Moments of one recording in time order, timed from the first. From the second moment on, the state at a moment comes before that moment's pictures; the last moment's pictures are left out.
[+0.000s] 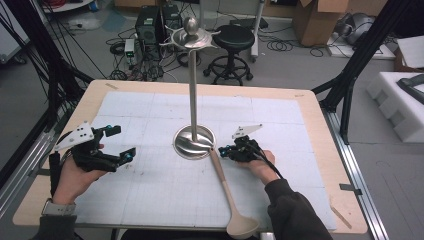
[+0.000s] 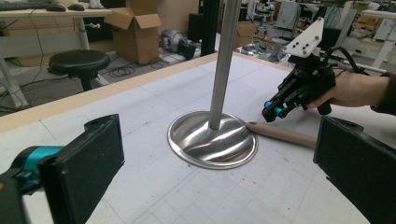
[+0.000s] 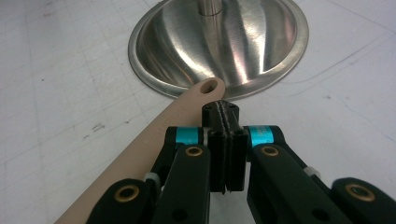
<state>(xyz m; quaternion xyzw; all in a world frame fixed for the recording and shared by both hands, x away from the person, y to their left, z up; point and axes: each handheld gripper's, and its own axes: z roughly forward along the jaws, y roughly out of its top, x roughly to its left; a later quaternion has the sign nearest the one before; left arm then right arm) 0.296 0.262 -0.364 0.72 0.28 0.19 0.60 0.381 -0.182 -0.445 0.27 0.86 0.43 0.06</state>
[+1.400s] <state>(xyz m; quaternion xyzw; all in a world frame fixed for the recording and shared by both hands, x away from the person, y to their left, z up) 0.297 0.263 -0.368 0.72 0.29 0.18 0.60 0.379 -0.169 -0.451 0.27 0.86 0.42 0.05</state>
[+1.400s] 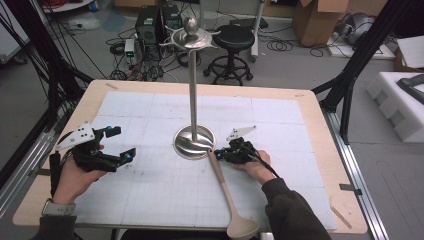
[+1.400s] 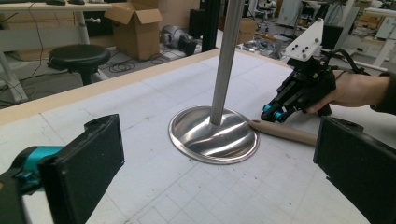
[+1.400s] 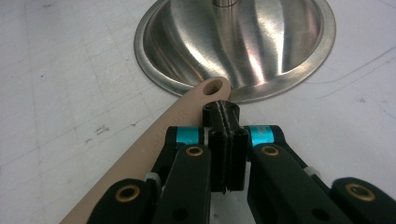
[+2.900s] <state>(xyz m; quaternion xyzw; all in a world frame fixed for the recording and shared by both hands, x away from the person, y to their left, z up) 0.298 0.264 -0.368 0.72 0.29 0.18 0.60 0.365 -0.138 -0.448 0.23 0.88 0.41 0.04</state>
